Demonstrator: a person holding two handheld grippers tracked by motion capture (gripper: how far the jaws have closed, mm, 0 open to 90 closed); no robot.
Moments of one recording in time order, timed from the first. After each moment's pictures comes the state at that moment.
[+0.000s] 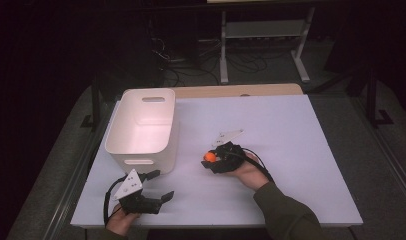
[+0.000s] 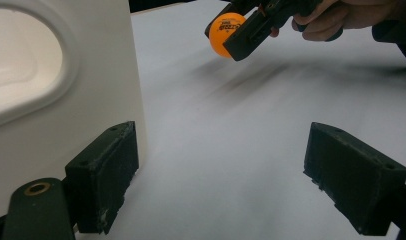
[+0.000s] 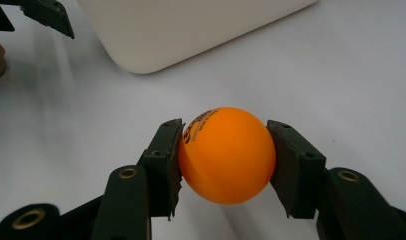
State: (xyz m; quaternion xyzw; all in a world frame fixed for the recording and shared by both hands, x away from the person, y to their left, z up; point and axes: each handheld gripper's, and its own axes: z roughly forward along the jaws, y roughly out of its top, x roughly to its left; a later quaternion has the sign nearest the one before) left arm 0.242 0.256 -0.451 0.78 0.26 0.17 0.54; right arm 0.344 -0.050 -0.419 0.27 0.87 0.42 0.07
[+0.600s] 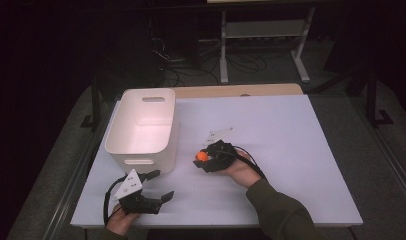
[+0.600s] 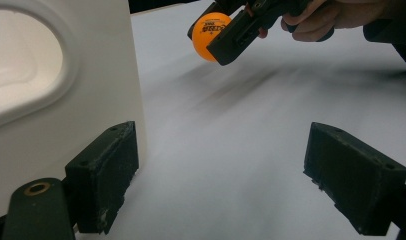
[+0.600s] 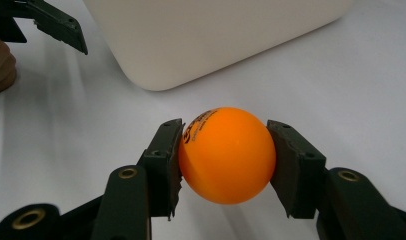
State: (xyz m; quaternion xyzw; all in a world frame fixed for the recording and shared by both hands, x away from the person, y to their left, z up) left arm 0.242 0.256 -0.451 0.78 0.26 0.17 0.54; right arm 0.348 -0.028 -0.414 0.25 0.87 0.42 0.07
